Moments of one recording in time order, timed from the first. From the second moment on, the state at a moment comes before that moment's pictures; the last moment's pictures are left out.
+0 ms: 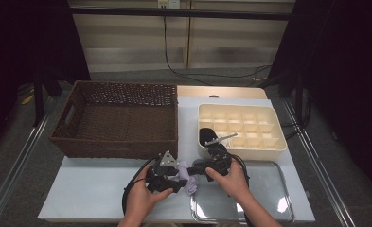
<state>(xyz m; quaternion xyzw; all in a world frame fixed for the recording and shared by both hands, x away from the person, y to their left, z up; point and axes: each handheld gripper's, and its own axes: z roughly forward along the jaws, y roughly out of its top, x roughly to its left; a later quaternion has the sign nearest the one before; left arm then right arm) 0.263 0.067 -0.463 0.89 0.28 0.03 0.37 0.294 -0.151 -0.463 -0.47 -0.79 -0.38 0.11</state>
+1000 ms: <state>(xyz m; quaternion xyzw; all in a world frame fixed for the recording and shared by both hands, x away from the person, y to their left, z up) 0.274 0.083 -0.474 0.88 0.29 0.08 0.37 0.303 -0.177 -0.419 -0.47 -0.79 -0.38 0.08</state>
